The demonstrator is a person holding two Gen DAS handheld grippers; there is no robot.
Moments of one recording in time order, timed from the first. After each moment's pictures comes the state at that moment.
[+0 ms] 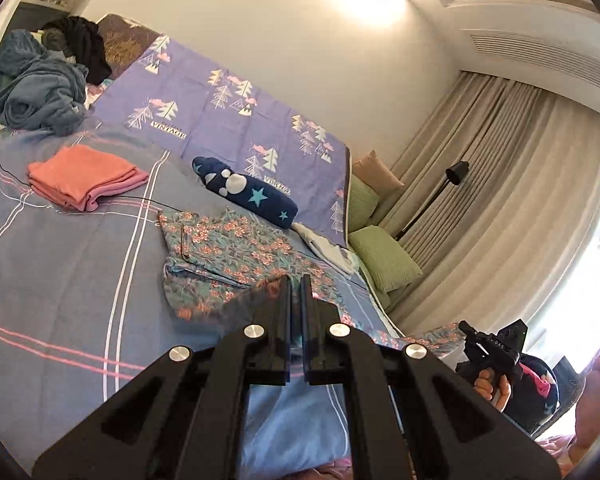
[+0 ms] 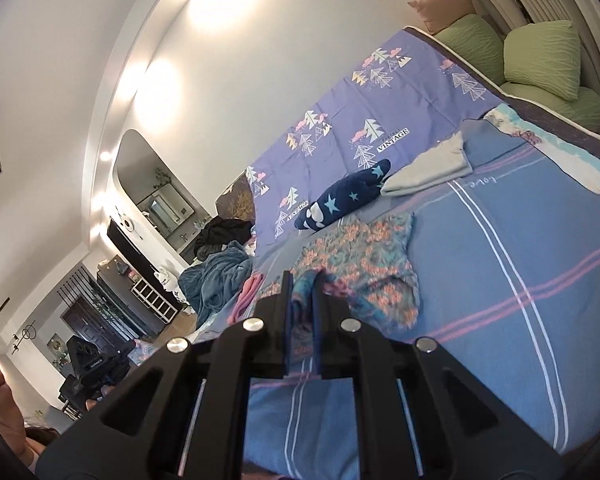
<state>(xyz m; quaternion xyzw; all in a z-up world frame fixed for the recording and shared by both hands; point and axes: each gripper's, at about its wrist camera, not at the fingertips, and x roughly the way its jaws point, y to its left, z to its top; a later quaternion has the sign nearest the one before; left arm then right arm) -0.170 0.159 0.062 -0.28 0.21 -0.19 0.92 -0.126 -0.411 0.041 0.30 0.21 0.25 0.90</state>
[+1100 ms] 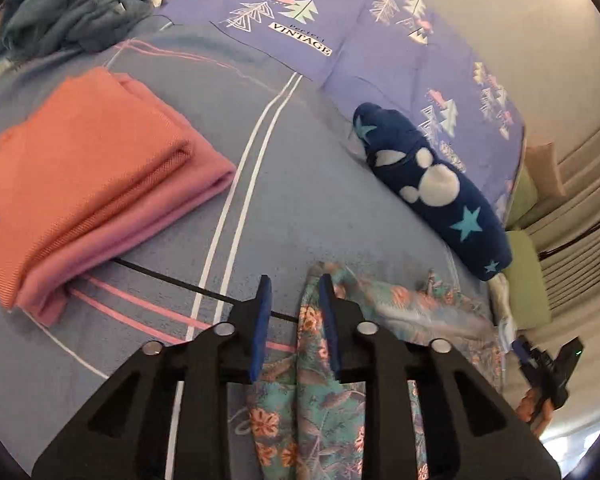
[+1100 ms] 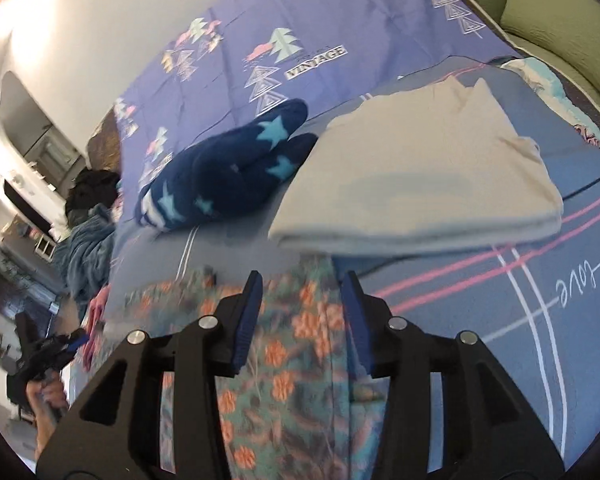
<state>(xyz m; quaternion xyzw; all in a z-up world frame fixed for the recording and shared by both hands) 0.237 0.230 -0.058 -0.30 0.42 -0.01 0.86 0.295 -0.335 -0.053 0.20 0.40 0.13 0.89</state>
